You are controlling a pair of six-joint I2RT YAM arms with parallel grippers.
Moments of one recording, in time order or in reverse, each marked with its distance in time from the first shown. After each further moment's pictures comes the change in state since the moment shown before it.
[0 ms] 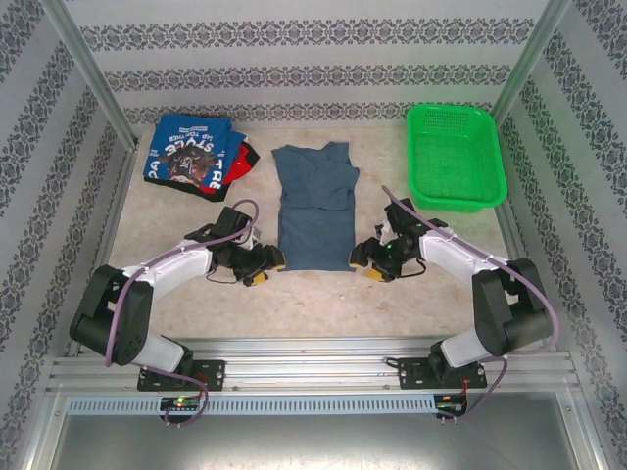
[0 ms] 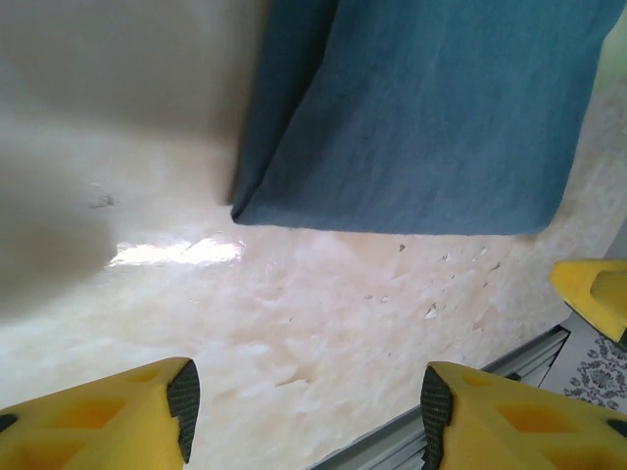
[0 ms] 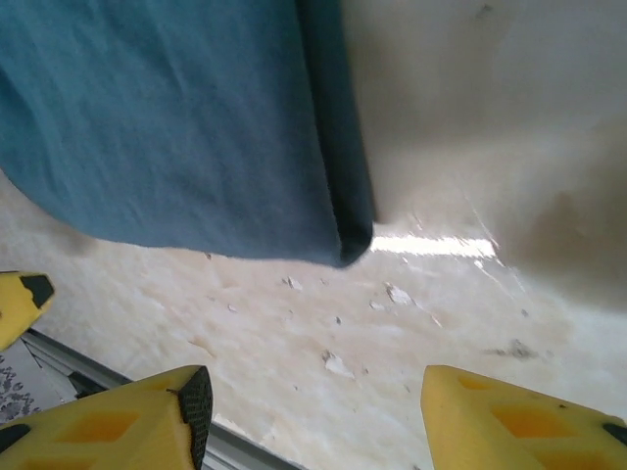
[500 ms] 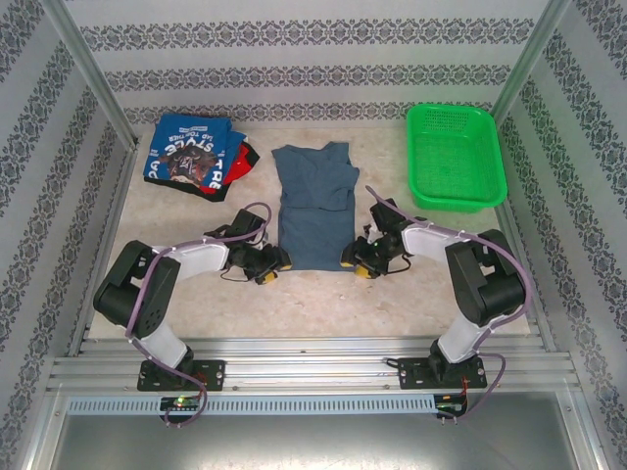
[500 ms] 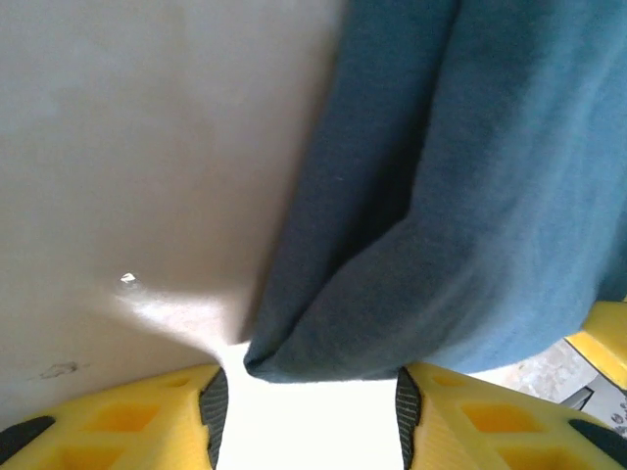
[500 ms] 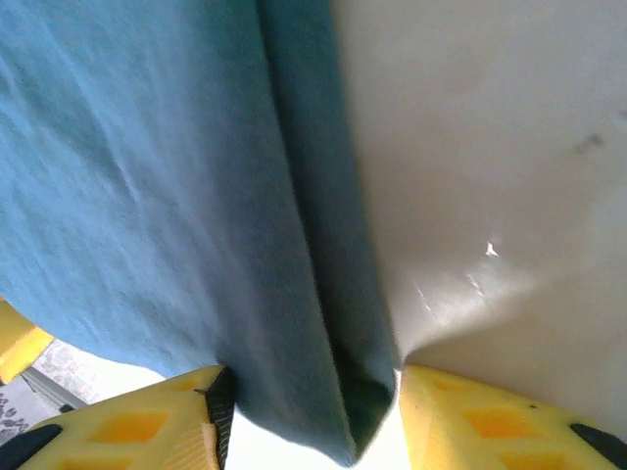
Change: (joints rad) left arm -0.042 0.185 0.018 0.162 -0.078 -0.097; right arm 0.043 0.206 0.047 0.148 0.002 0.049
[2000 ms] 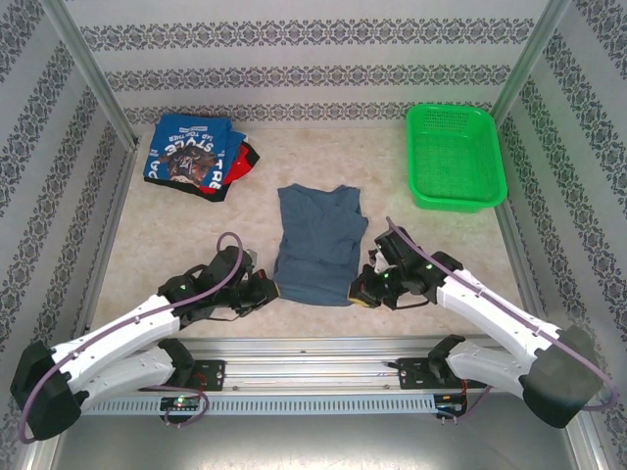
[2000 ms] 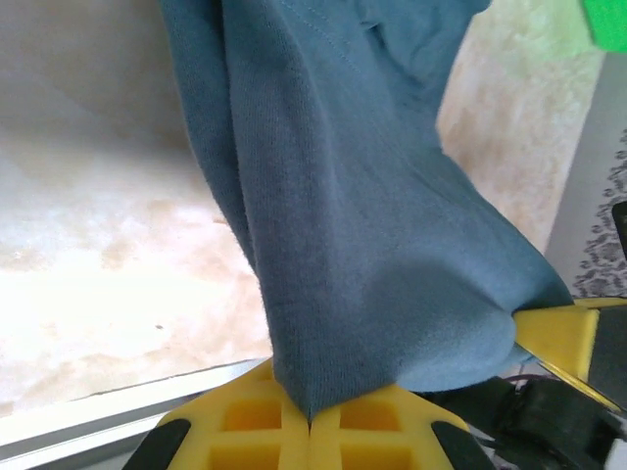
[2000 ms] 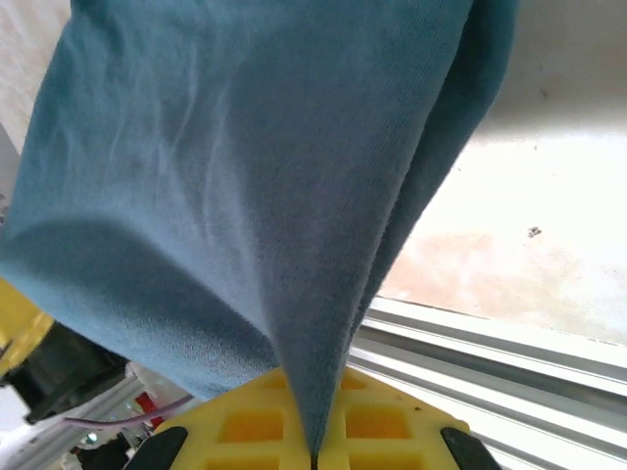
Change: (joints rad) left arm -0.322 -0.732 -0.182 -0.248 -0.249 -0.259; right arm 0.237 -0.631 -0.158 -0.279 0.032 0.283
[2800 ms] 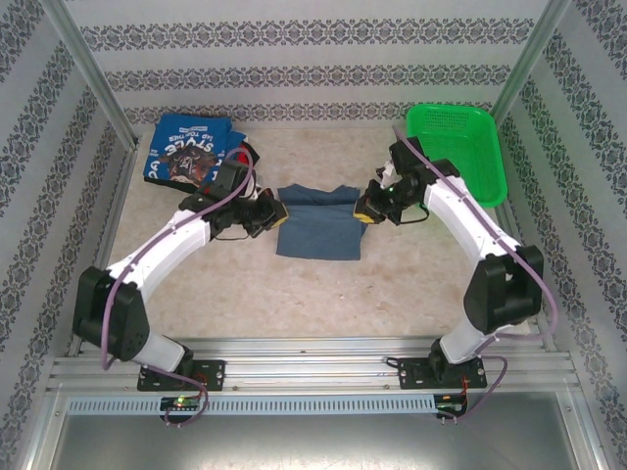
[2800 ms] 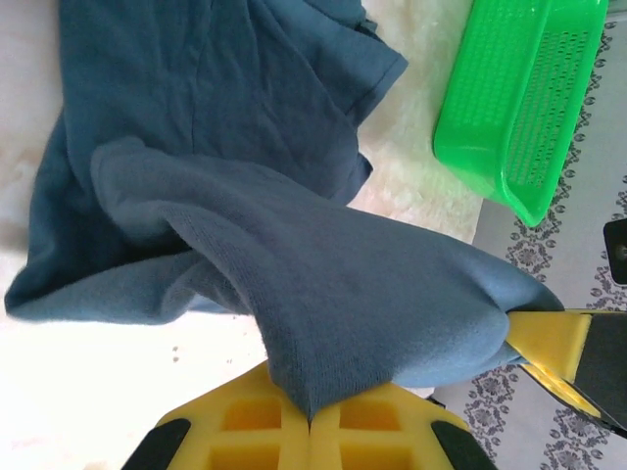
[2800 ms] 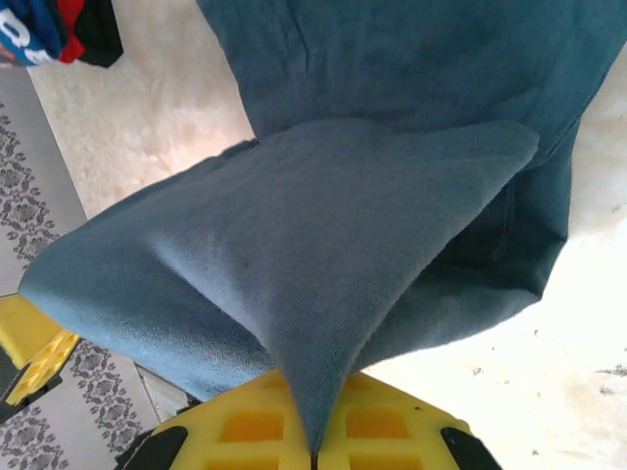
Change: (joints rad) left arm 0.370 0.583 0.571 0.011 0.231 0.229; right arm -0.344 0.568 0.721 -0.245 -0.057 -0.356
